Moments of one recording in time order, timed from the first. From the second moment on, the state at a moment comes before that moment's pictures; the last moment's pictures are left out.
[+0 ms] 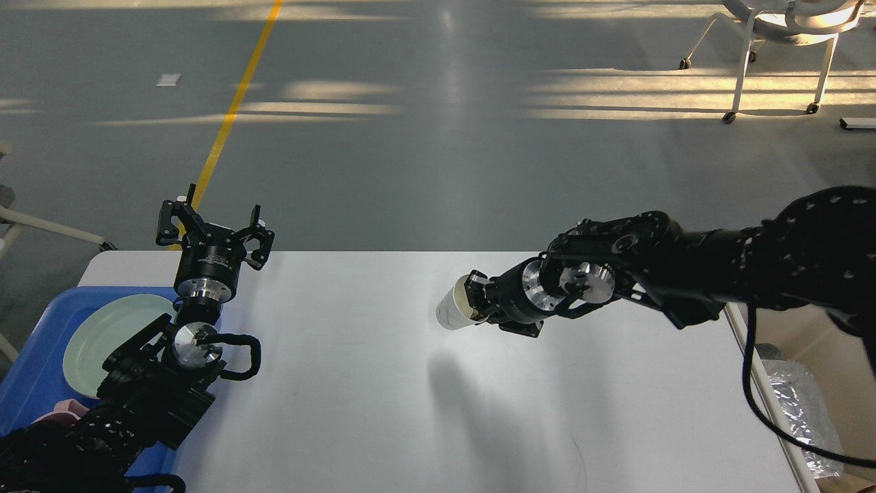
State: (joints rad) left arm -0.70 0.07 -0.99 -0.31 -0.15 -0.51 -0.44; right arm 1.48 -0.05 -0.75 0.93 0.29 0.29 -0.22
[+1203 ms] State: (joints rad) left arm -0.70 0.07 -0.98 -0.31 -0.15 -0.51 -0.44; right arm 1.96 -0.66 -0.79 0.99 -0.08 0.96 -0.23
